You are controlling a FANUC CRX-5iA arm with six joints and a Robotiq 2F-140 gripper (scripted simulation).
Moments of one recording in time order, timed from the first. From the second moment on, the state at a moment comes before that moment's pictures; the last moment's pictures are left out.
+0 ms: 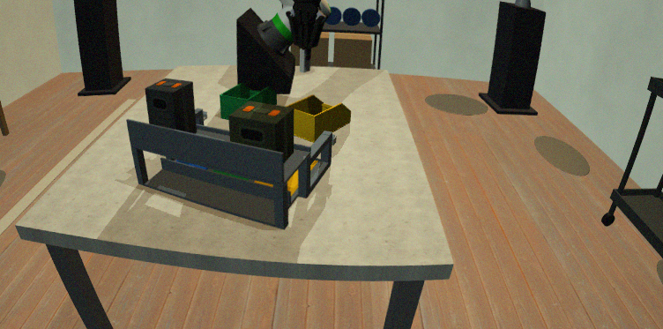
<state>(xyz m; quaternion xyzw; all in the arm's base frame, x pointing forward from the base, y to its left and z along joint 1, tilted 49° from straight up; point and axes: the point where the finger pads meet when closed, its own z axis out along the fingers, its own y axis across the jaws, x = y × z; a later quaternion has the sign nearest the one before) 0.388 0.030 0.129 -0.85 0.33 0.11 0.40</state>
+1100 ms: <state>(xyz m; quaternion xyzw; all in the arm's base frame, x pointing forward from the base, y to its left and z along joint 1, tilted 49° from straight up) 0.388 0.030 0.129 -0.85 0.33 0.11 0.40</state>
